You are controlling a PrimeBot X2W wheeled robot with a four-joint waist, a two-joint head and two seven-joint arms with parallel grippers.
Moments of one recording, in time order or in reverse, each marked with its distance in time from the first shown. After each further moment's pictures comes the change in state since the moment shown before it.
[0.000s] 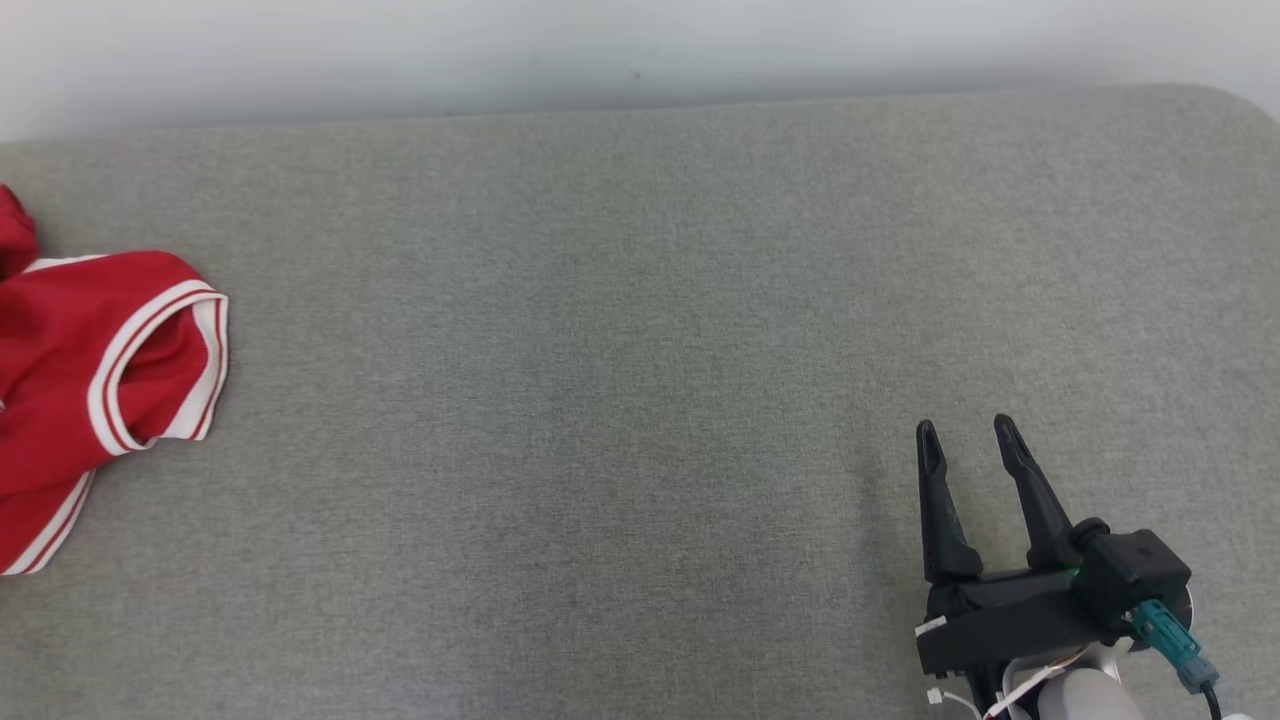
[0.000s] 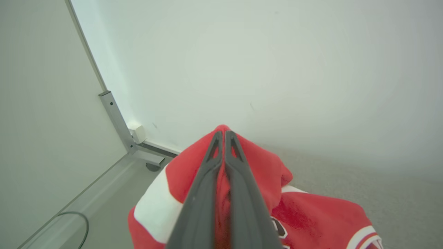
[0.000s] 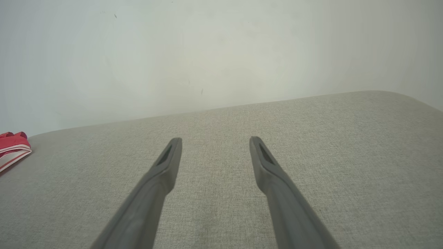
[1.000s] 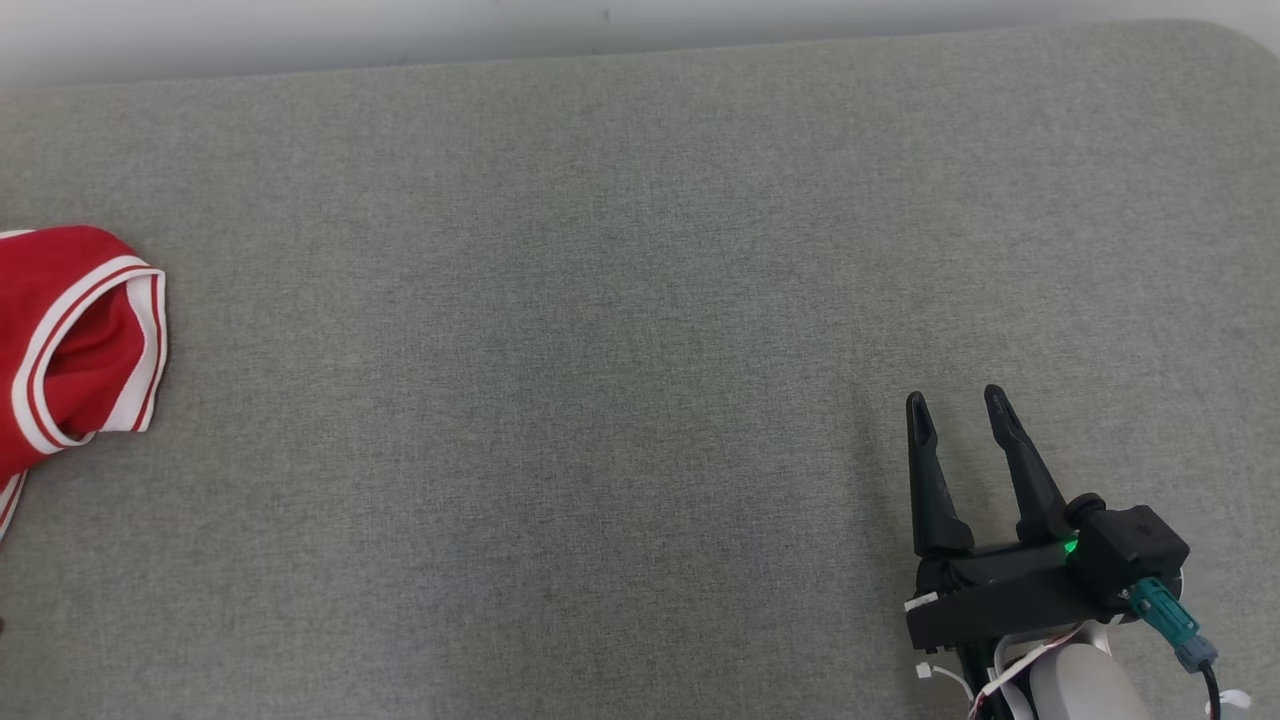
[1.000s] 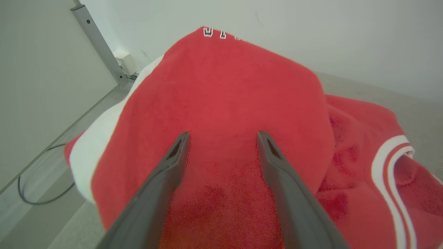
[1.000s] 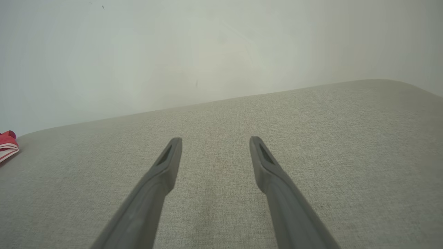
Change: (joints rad) left arm 0.105 -0.052 0.088 -0.028 0.027 -0.006 0.101; right arm -0.031 -0.001 0.020 -0.014 0.017 0.000 0.000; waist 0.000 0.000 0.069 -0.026
